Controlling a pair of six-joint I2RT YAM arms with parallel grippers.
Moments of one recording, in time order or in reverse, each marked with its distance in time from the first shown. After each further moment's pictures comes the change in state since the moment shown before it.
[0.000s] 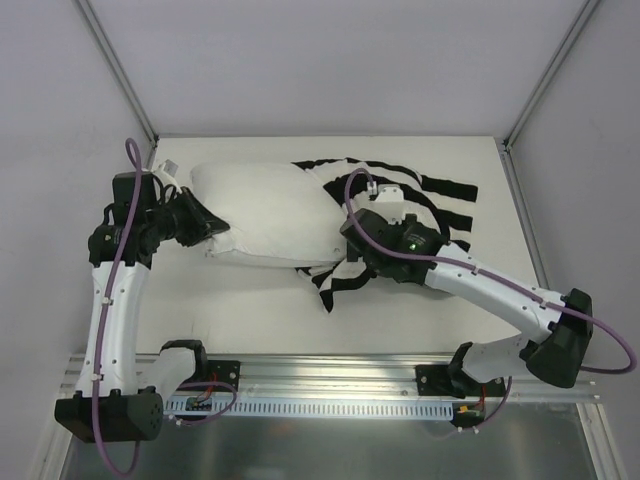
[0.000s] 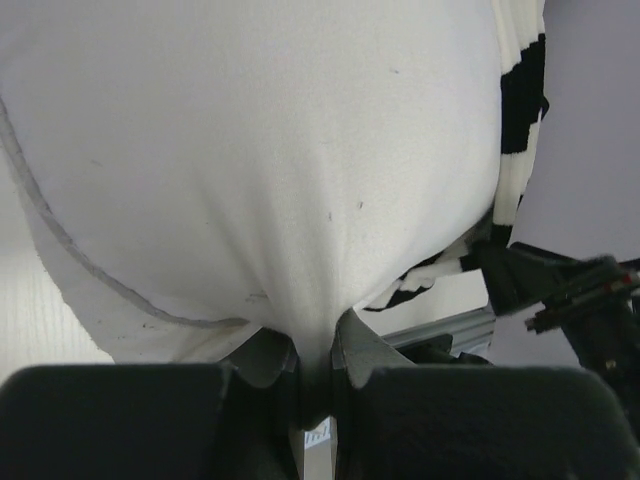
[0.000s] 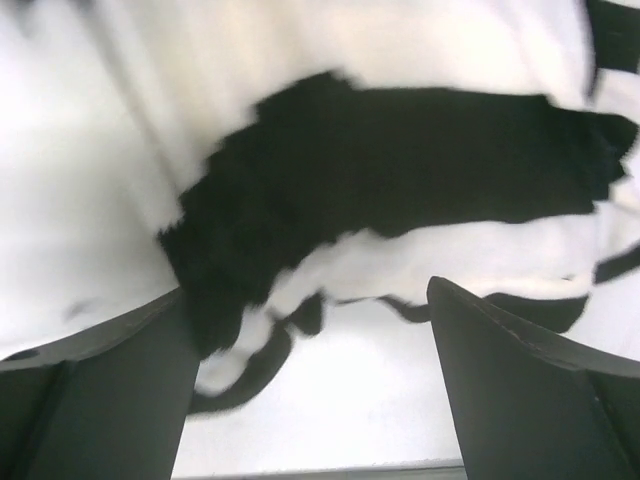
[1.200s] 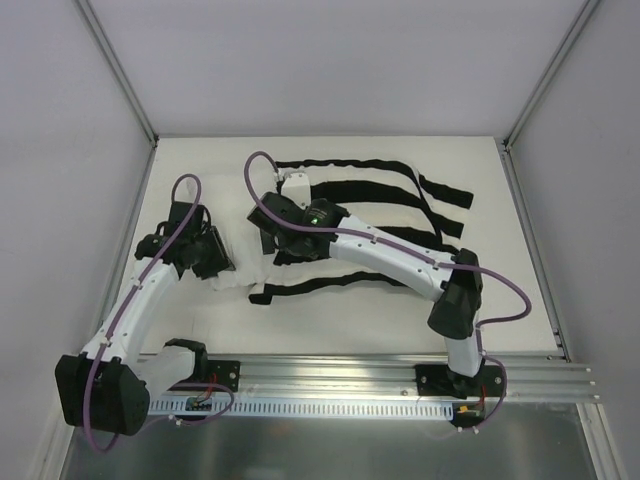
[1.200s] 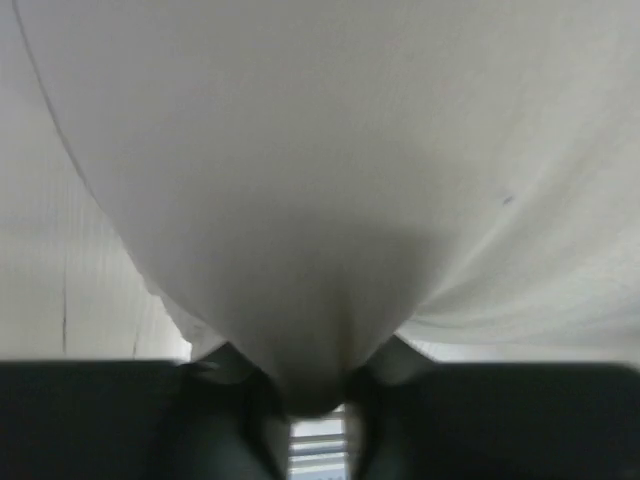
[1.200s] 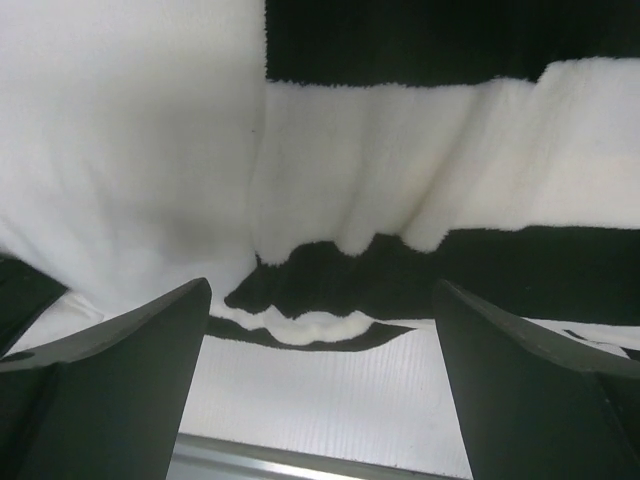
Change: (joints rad) left arm -0.195 0.041 -0.344 0.067 -0.439 0.034; right arm 0.225 0.575 0.715 -0.117 -0.139 0.038
